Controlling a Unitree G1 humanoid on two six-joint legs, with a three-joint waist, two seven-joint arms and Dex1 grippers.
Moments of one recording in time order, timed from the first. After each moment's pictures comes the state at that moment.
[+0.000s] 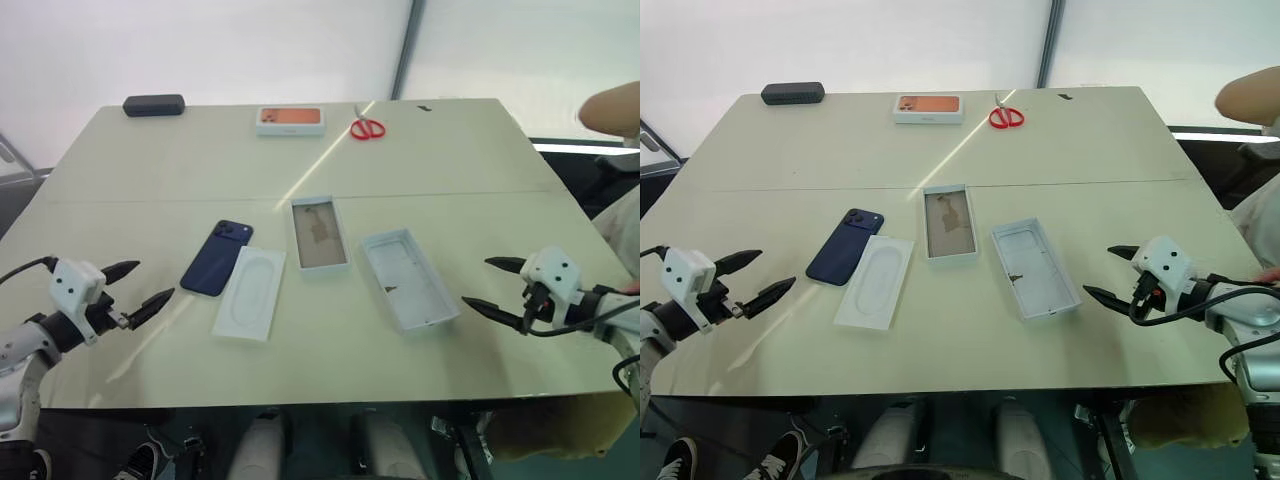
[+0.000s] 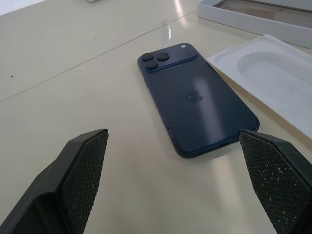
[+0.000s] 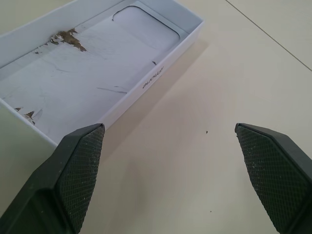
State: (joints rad) left arm 0.08 0.75 0.42 0.08 -0.43 0.05 -0.94; right arm -0.02 -0.88 -0.27 0.01 0.29 0.12 1.03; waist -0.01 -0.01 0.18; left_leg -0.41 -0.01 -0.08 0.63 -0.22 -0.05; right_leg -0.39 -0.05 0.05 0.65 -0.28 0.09
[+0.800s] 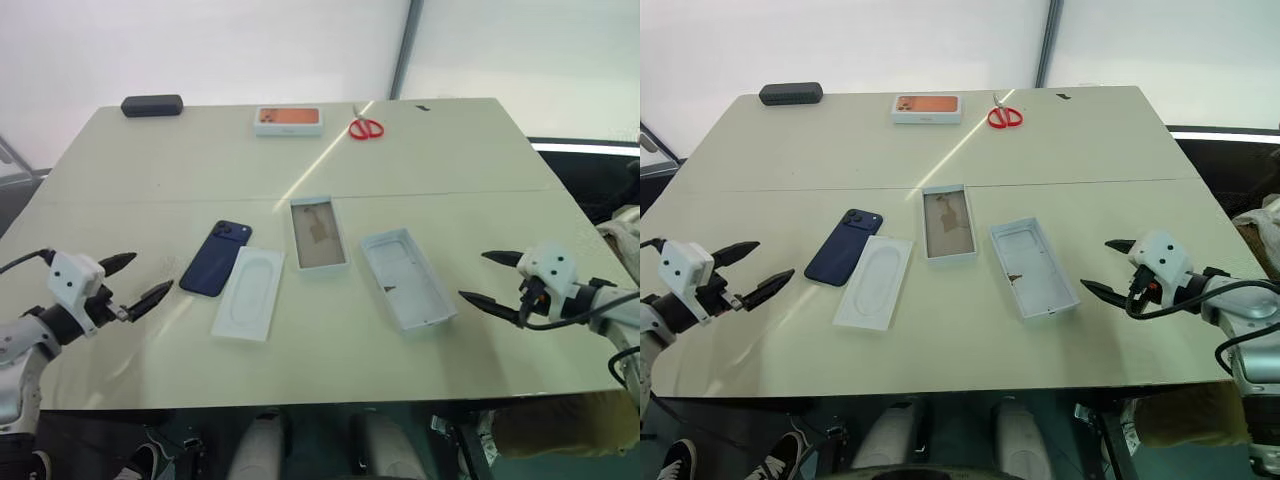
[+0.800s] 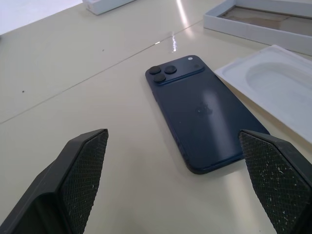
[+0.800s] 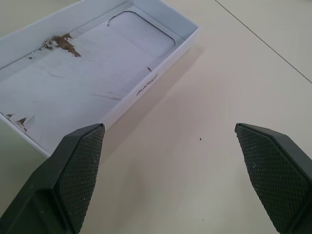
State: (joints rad) left arm 0.04 0.75 0.41 0.10 -0.42 0.03 -0.92; right arm -0.07 -0.88 -0.24 0.02 0.28 0.12 1.02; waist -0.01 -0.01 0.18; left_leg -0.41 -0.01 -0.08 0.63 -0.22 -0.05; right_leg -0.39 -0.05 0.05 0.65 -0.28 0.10
